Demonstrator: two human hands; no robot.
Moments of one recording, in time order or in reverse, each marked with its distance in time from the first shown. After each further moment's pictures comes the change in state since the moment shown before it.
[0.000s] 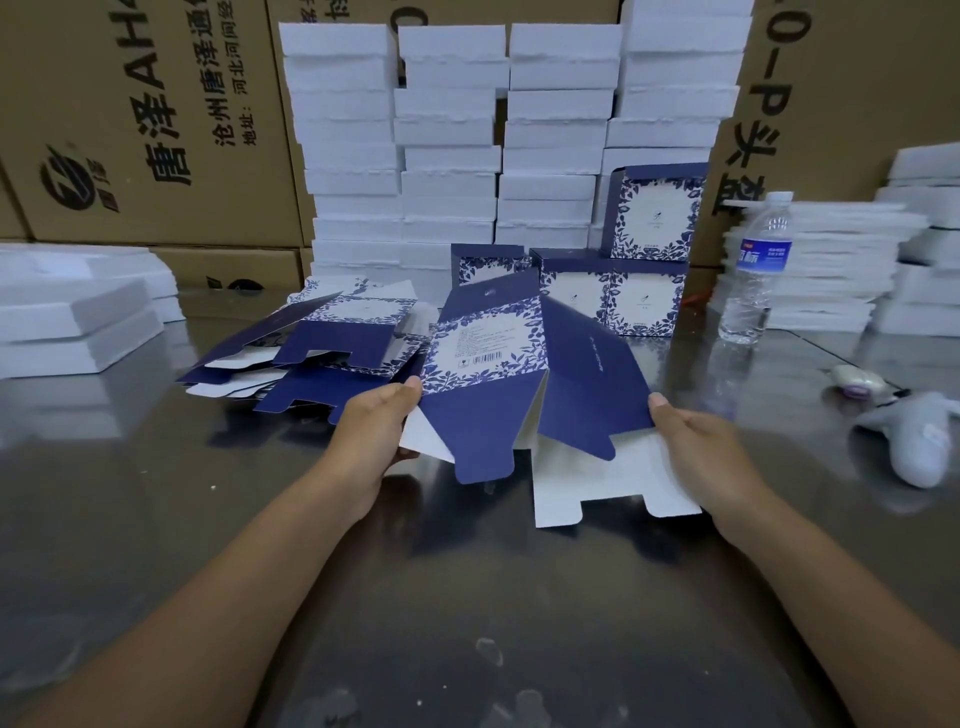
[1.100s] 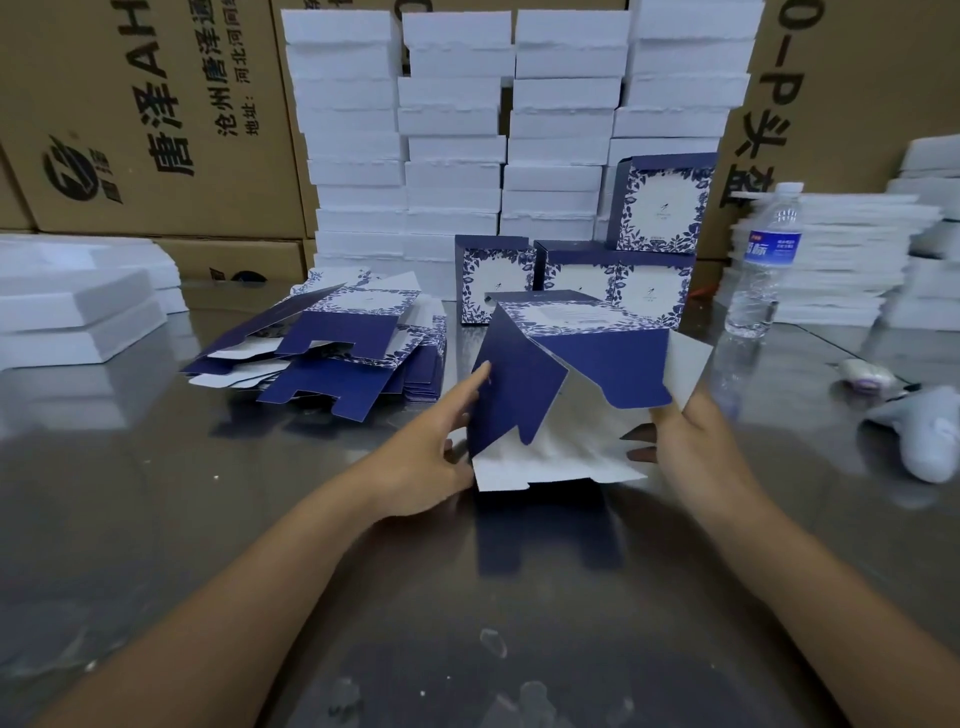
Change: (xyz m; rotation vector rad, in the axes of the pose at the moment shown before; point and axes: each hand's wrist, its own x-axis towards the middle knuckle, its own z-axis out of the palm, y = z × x) left_hand -0.008 -0.014 0.009 0.435 -0.550 0.274; right_hand -0.005 -0.004 0.020 0.223 -0.017 -0.192
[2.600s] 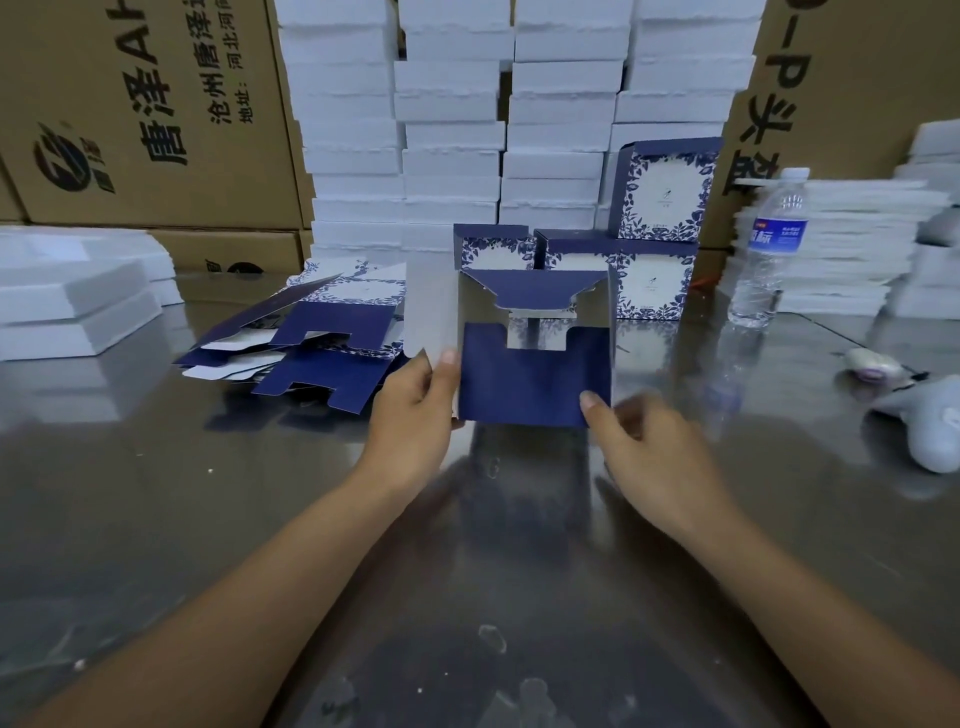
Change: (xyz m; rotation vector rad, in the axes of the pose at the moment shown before) left_hand 0.007 0.022 0.015 -0.234 0.638 0.041; right_hand -0.028 -0.018 0.015 -0.578 -0.012 -0.012
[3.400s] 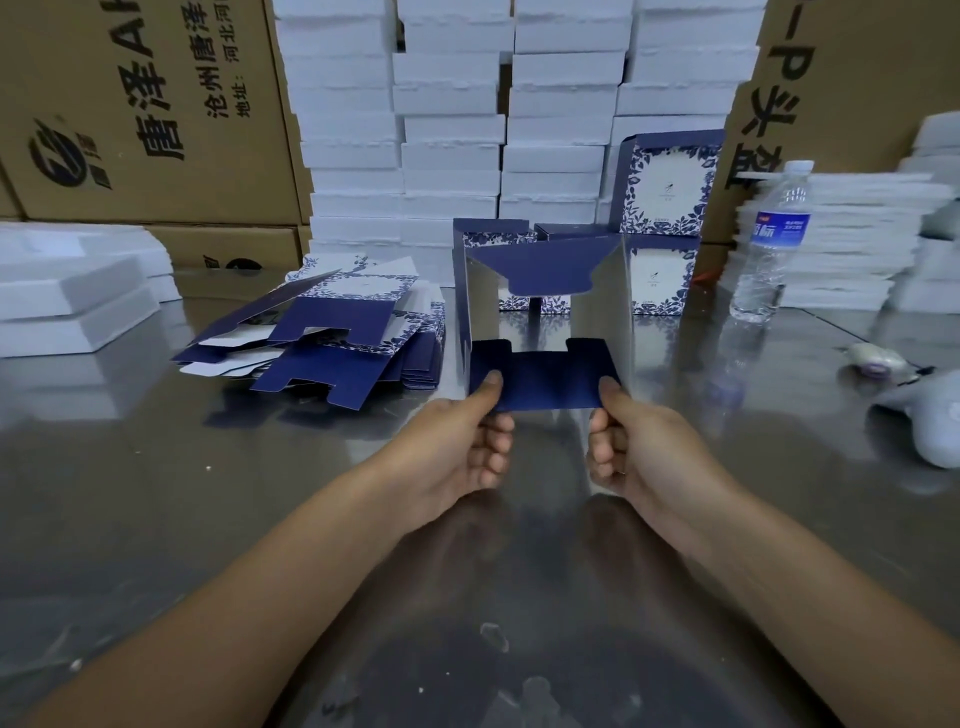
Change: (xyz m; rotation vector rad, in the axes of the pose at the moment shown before) left_hand -0.012 0.011 0.007 -0.328 -0.361 -0.622; right_hand -0.002 -0.021 0.000 0.920 -0.283 0.440
